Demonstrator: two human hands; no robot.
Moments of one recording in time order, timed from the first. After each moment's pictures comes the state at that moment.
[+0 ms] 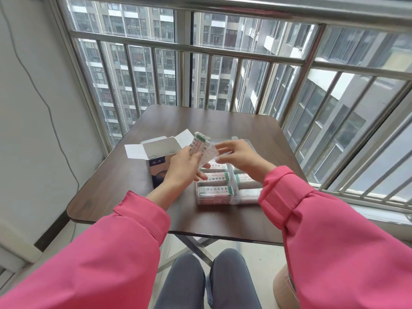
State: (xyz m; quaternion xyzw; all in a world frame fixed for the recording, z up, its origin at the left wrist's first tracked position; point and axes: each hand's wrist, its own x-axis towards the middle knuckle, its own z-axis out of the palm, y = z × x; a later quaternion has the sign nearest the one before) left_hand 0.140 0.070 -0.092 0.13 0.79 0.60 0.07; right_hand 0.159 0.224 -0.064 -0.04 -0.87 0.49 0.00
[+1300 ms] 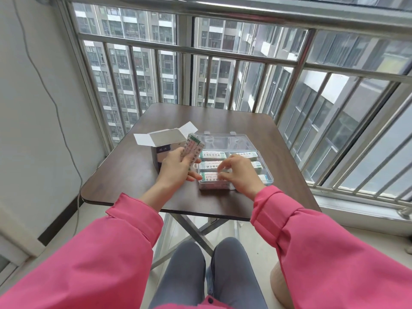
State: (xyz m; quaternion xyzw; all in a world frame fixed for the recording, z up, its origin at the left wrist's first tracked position) left_hand 0.183 0.036 -0.099 0.14 0.75 0.64 0.05; right_hand 0.218 0.208 -0.106 -0.01 -0.96 0.27 0.12
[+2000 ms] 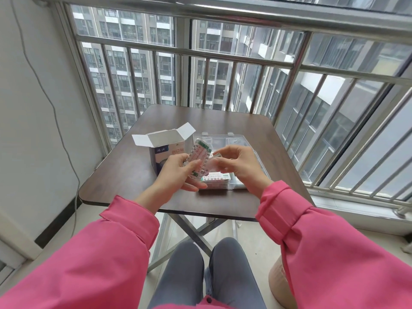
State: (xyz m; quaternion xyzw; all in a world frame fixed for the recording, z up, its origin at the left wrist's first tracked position) left_hand 0.195 0.031 -0.096 0.15 0.71 0.67 0.17; right_hand 0.232 0.197 -0.074 -0.04 -0.76 0.64 0.09
